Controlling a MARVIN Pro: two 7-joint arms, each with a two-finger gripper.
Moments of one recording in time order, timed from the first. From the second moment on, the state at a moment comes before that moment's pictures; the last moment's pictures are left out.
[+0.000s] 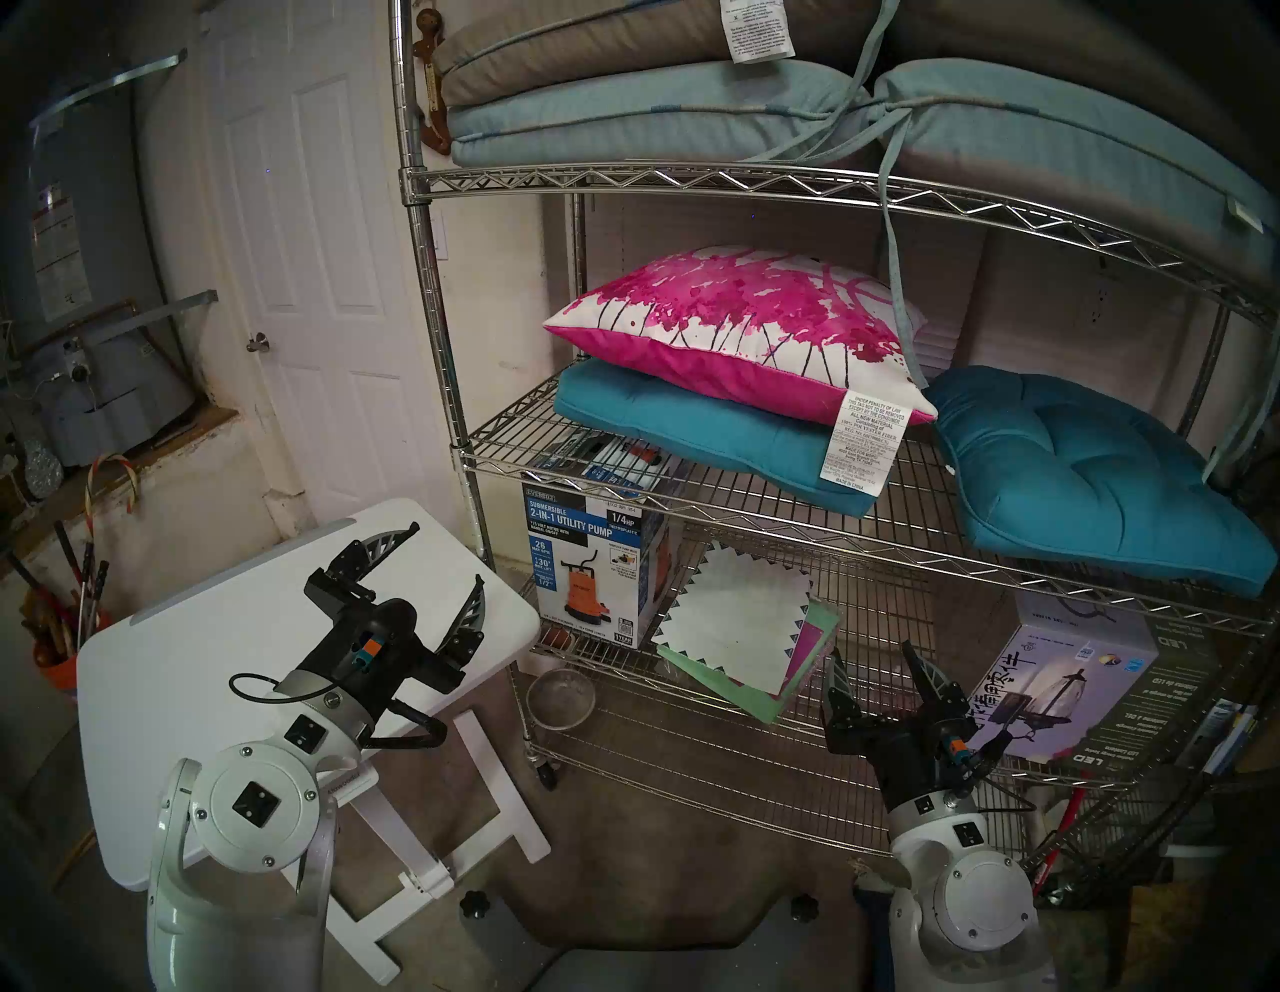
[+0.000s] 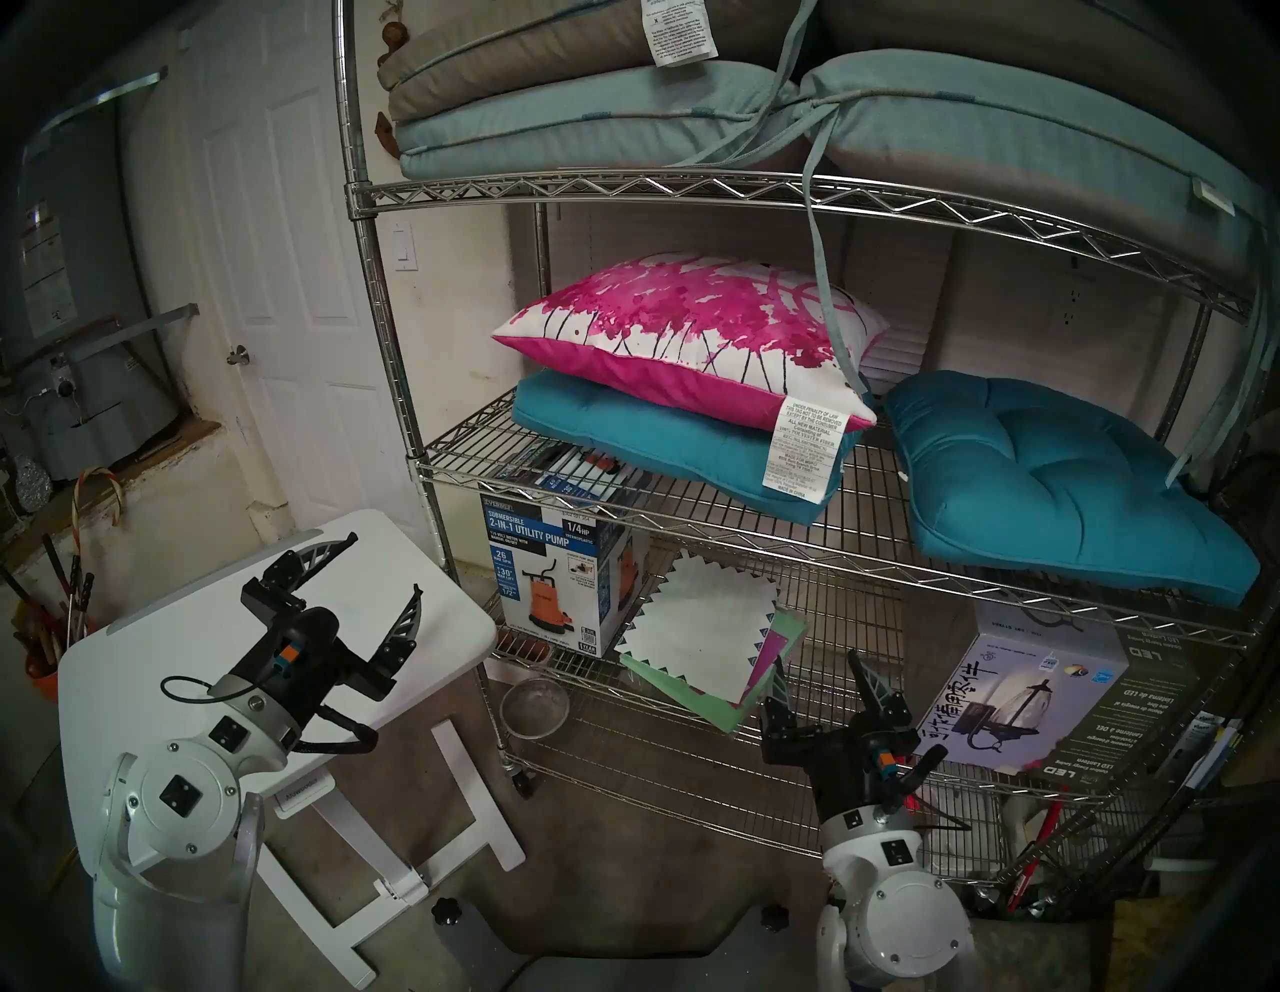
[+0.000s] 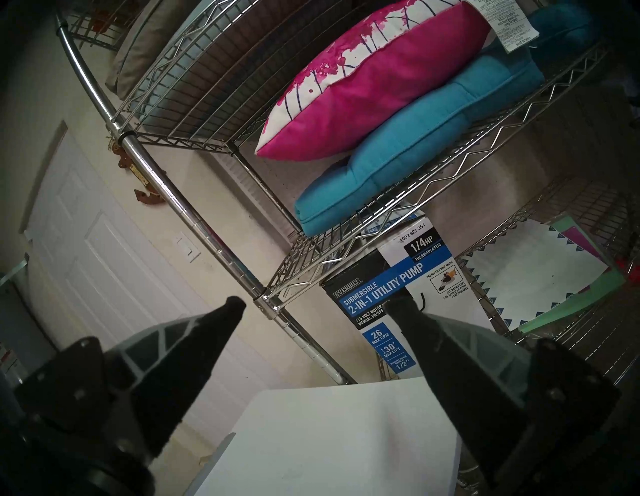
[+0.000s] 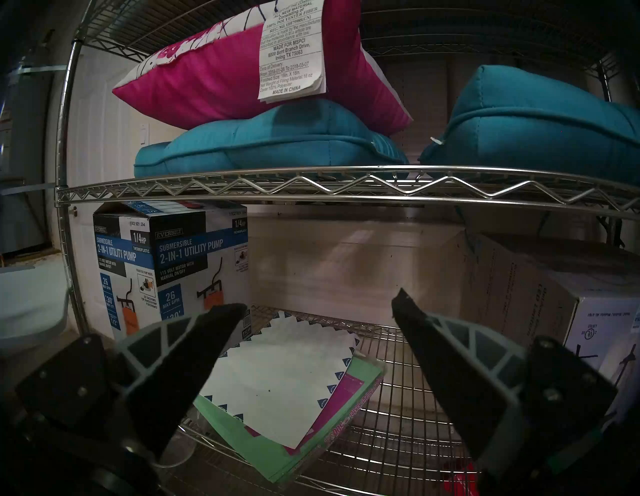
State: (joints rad) left arm 2.10 -1.44 -1.79 -2.31 0.42 0.00 -0.37; right arm -2.19 -1.63 1.70 -2.04 -0.01 -0.20 0.14
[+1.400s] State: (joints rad) left arm 2.10 -1.44 -1.80 -2.30 0.42 -0.01 -0.38; right arm -2.19 -1.63 1.70 -2.04 -0.01 -0.20 0.14
